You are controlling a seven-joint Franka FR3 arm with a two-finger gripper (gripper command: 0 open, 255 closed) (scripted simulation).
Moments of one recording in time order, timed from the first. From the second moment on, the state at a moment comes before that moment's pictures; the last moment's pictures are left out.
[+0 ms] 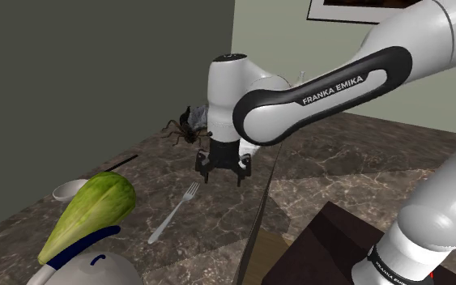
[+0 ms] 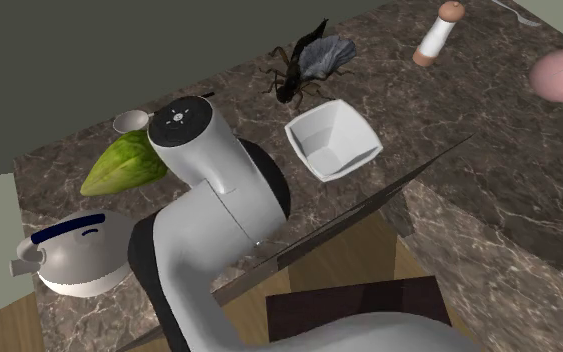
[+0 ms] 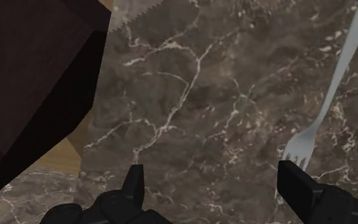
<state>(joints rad) -0.22 -0.12 0.78 -2.20 0.02 2.11 1.40</state>
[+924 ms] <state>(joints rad) -0.08 0.40 0.72 -1.86 -0.40 2.14 1.99</state>
